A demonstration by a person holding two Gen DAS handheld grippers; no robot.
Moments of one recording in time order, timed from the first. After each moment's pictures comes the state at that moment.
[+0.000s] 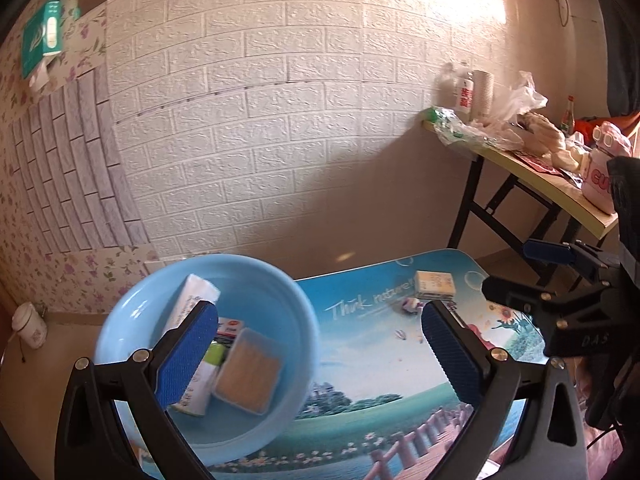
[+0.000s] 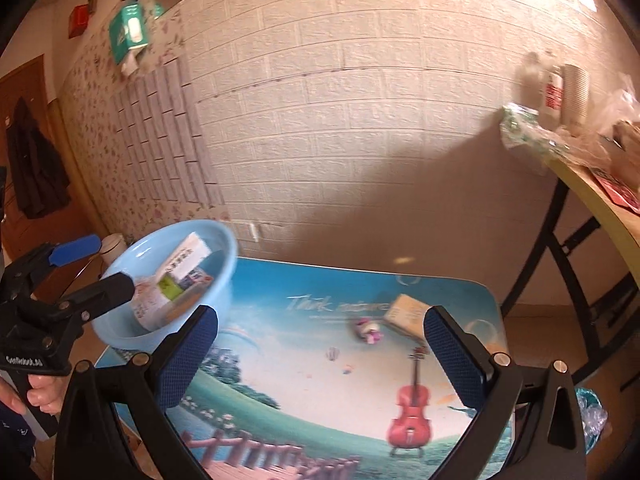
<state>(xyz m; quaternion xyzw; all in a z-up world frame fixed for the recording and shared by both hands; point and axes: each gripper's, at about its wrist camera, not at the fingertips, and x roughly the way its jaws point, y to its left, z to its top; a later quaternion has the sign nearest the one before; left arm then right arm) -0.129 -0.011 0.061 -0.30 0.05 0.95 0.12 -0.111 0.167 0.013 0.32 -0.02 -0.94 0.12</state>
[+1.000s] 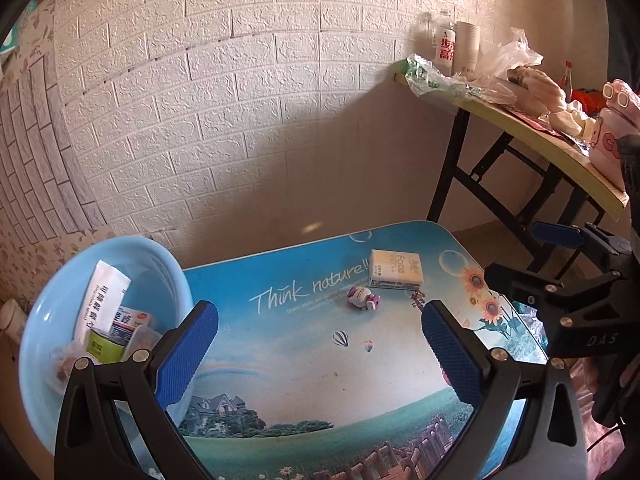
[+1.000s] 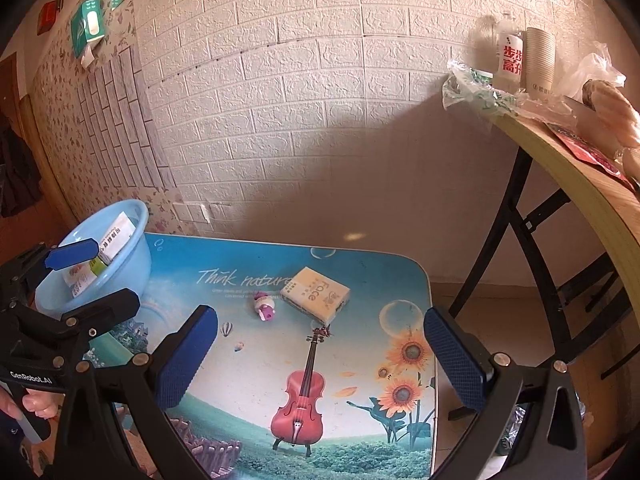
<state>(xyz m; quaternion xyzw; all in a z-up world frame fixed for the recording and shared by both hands) -0.181 0.075 0.007 -0.36 0.05 0.92 0.14 -0.138 0.254 -0.026 0.36 -0.01 -0.93 0.07</state>
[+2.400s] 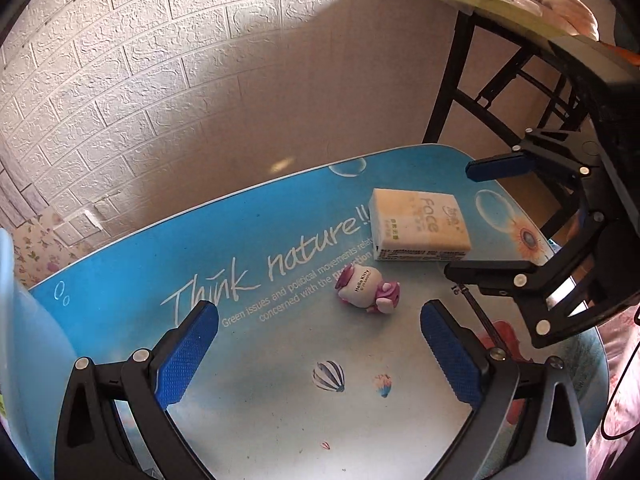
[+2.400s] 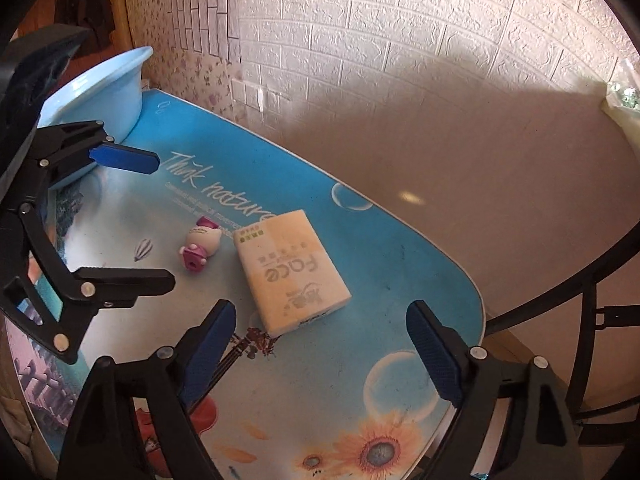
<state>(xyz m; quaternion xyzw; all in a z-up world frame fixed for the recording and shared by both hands) -0.273 0.117 -0.097 -0.46 0.09 0.86 0.18 -0.247 0.253 -0.128 0.45 0.18 -0.84 0.24</state>
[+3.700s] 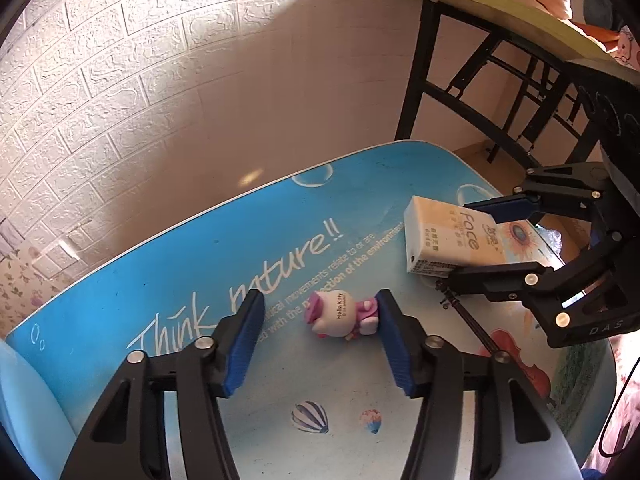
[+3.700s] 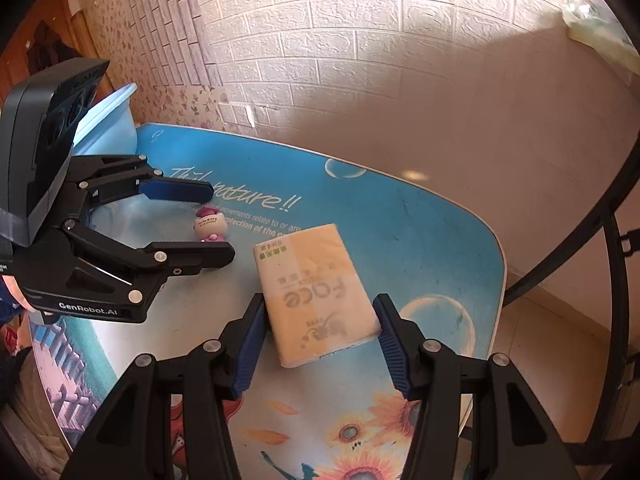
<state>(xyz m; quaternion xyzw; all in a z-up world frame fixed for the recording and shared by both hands) -0.286 0.132 -0.106 -0.45 0.11 0.85 0.24 -0.214 0.283 -0.131 0.47 0.06 -0.85 0.22</state>
